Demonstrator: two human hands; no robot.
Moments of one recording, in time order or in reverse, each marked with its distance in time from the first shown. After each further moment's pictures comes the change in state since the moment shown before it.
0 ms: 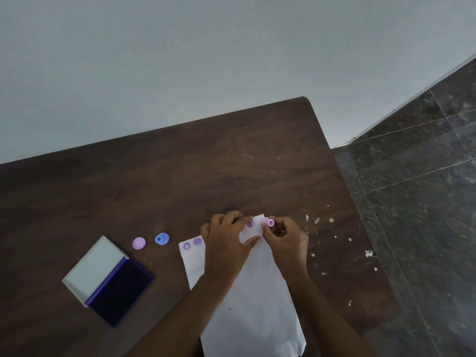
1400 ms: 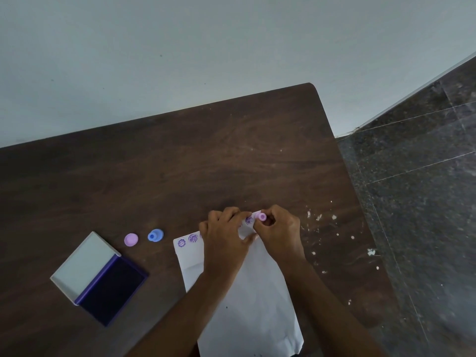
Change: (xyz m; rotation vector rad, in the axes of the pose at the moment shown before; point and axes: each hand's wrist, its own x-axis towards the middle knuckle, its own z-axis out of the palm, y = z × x) left_hand 0.004 -0.001 0.013 0.003 0.032 -0.031; right_hand 0.027 -0.001 0.013 -0.257 -0.093 -0.193
